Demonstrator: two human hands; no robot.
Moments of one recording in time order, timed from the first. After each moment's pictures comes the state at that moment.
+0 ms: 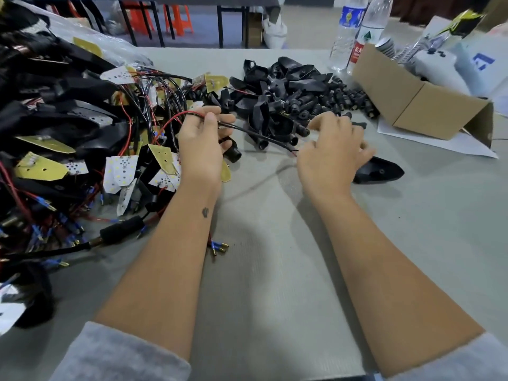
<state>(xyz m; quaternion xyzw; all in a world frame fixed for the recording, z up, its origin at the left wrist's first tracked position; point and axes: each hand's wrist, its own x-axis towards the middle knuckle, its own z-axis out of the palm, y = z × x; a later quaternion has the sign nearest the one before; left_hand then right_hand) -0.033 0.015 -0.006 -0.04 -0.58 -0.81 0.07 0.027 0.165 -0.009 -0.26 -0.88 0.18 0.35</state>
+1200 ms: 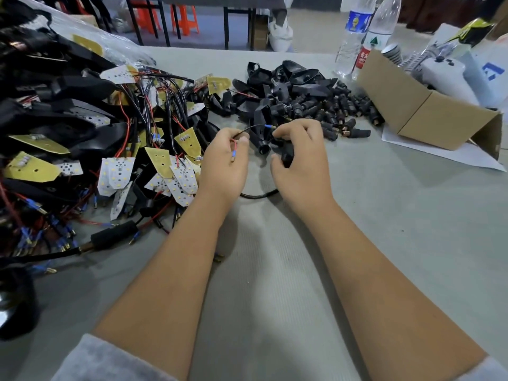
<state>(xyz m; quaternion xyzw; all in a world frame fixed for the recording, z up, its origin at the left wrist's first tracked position) -0.027 0.030 -0.026 -0.14 -0.78 -0.61 0.07 0.019 0.152 -0.024 0.00 -0.86 0.36 0.36</state>
